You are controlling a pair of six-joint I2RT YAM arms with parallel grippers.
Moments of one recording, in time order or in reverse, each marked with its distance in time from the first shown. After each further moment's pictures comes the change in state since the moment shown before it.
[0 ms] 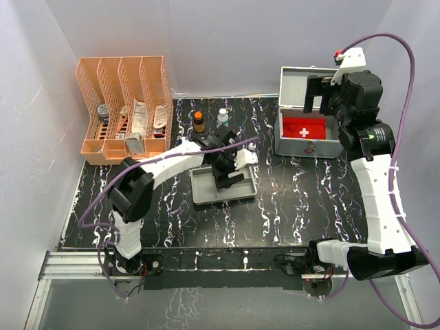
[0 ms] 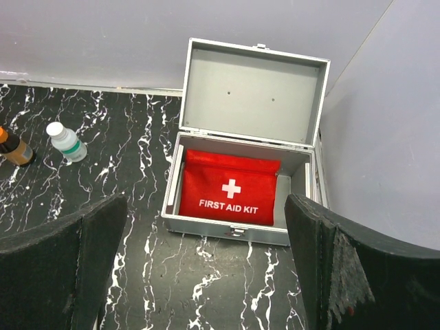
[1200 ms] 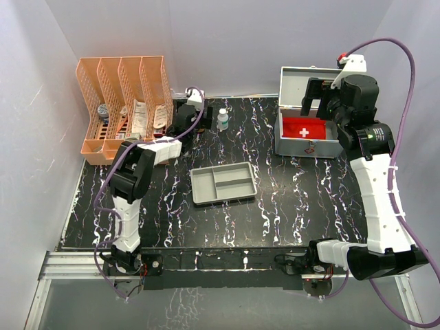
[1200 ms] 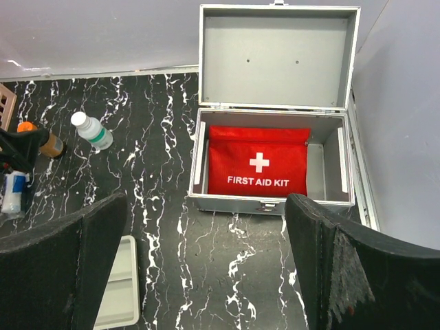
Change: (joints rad) left arm 0.332 0.107 -0.144 1.218 -0.538 -0.627; right arm 0.000 -0.002 -0.015 -0.062 -0.008 0.157
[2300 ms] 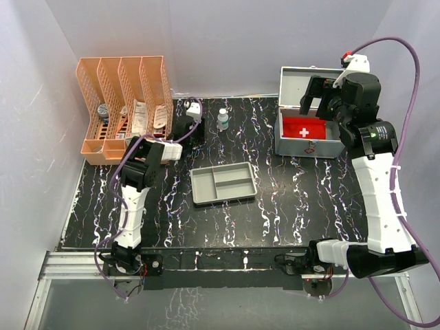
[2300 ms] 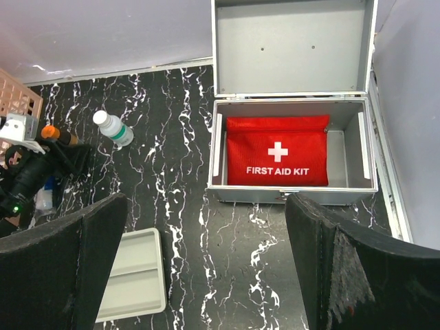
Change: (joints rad) left arm 0.063 0.266 0.050 0.114 0.137 -0.079; right arm 0.000 0.019 0.064 -0.079 -0.020 0.088
